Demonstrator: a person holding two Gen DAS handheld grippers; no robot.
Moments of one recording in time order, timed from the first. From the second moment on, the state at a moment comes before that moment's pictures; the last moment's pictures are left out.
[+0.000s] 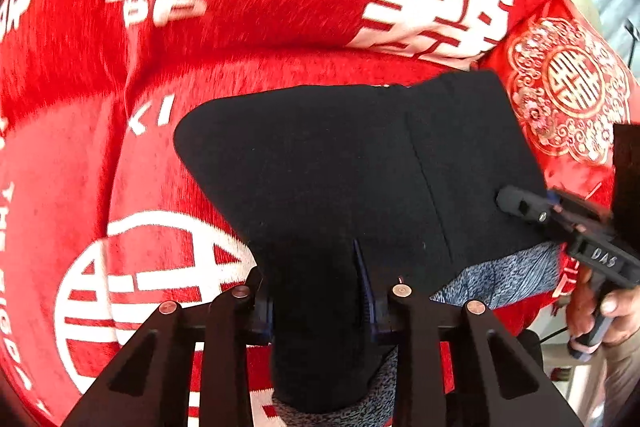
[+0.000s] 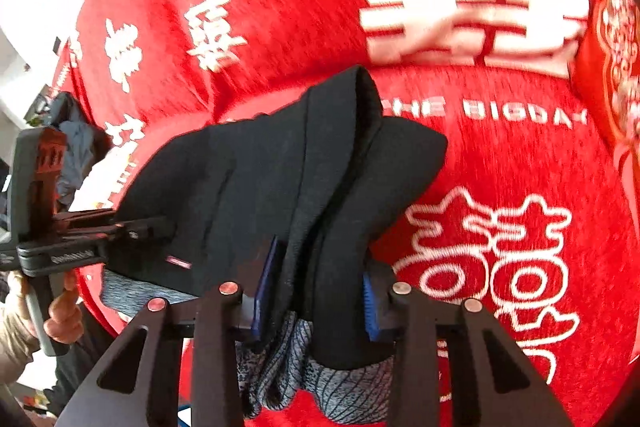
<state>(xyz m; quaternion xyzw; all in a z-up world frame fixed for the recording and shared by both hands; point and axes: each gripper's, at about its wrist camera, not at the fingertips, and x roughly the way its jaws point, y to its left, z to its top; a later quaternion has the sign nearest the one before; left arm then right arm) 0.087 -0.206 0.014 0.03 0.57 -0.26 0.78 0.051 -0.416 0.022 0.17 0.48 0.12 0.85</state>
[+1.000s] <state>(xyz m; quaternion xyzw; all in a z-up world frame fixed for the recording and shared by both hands) -0.005 -0.172 0.049 0.03 0.54 -0.24 0.80 -0.056 -0.365 0.070 0.00 0.43 0.05 0.90</state>
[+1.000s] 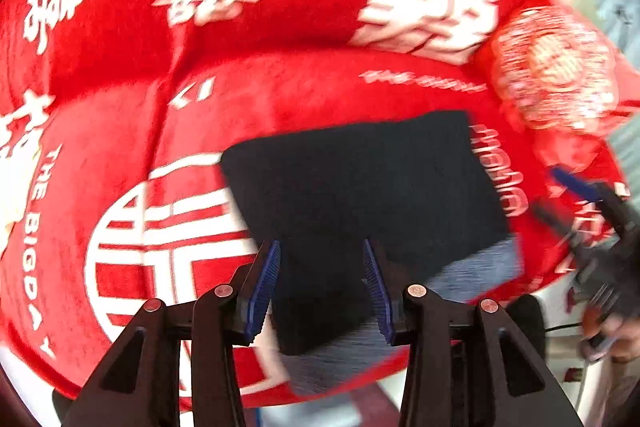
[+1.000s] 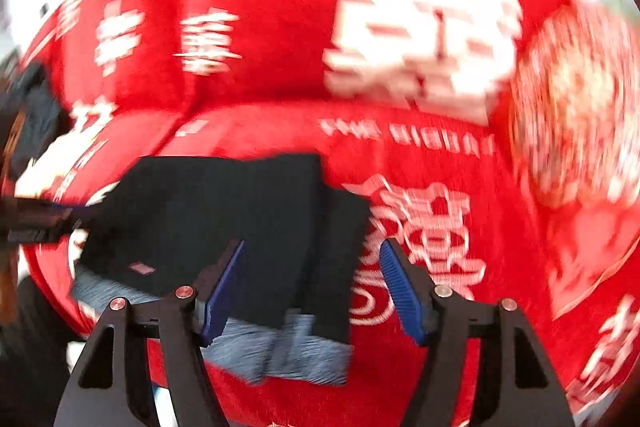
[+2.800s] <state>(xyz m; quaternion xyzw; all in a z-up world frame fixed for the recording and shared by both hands) -0.010 -0.206 0.042 0.10 0.54 -0.16 0.82 -0.040 -0.342 0.059 0.03 0.55 -0.07 0.83</state>
